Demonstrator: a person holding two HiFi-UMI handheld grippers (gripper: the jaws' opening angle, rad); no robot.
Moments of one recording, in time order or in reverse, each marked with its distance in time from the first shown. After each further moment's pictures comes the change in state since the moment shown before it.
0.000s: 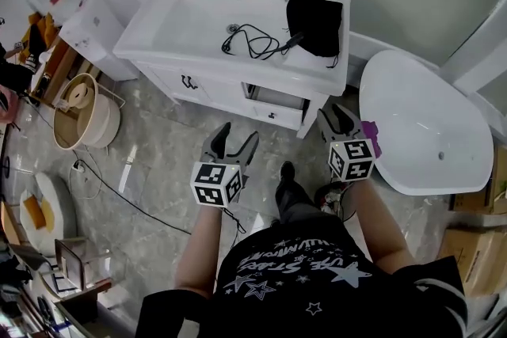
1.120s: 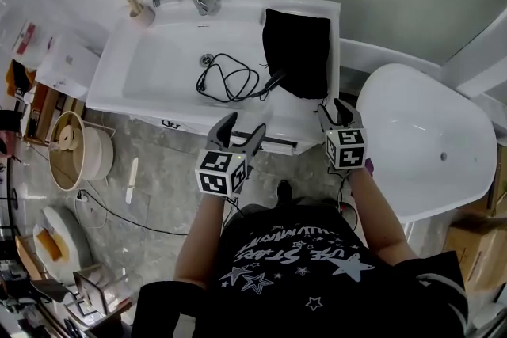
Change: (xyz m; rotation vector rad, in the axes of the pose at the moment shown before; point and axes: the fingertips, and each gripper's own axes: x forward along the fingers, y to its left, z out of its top) left arm 0.231 0.022 0.069 0.047 0.119 -0.133; right arm 0.155 -0.166 0.003 0.017 0.187 -0.166
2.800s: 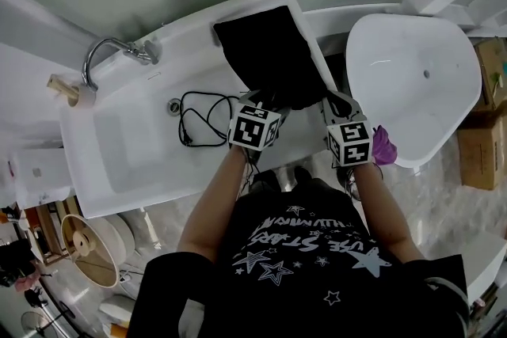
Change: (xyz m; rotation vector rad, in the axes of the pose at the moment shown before) left arm 0.202 -0.001 -0.022 0.202 0.457 -0.544; right arm 0.041 -0.016 0.007 0.166 0.088 -0.344
